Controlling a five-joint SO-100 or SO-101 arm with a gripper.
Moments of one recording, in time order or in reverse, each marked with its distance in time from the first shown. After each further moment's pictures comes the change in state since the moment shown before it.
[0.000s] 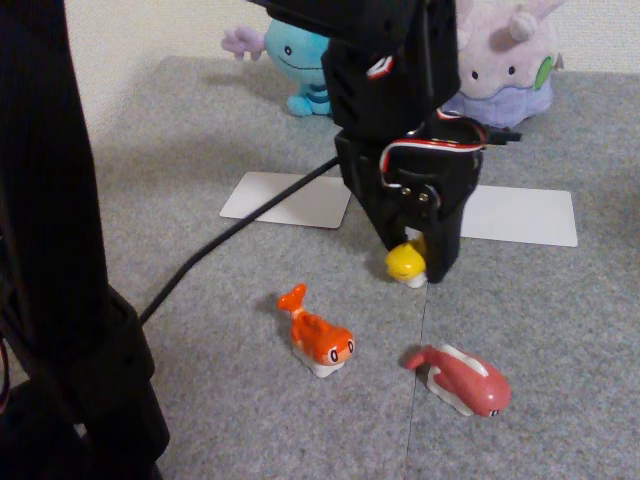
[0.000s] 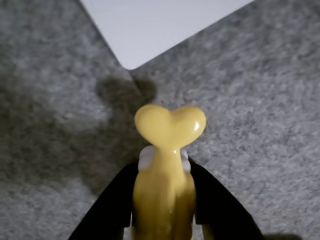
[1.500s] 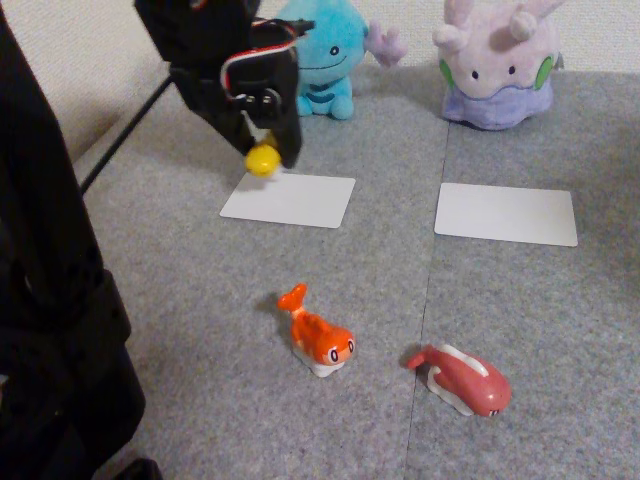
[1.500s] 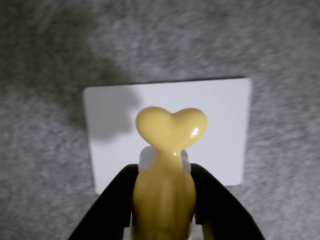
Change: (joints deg) arm -27.3 8.6 0.3 -5.5 2.5
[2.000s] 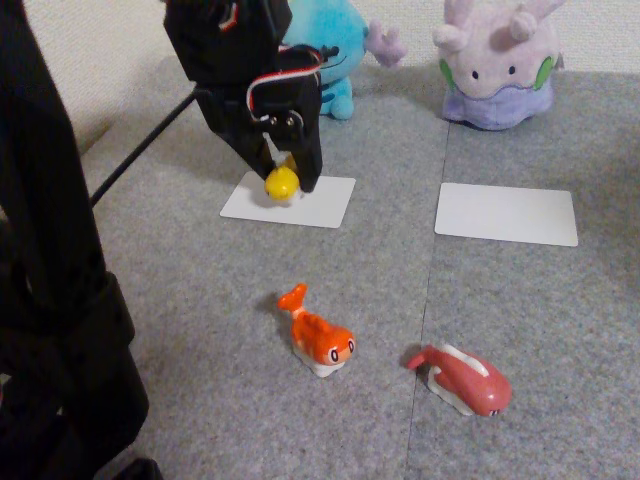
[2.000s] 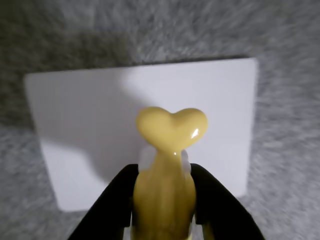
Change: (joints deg) arm 1.6 -7.7 -1.1 -0.6 -1.1
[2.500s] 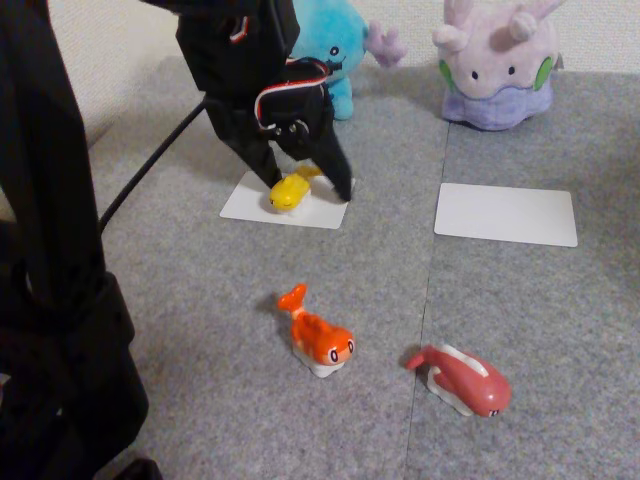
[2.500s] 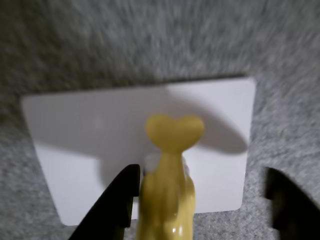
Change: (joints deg) arm -0.1 -2.8 -4.6 0.4 0.4
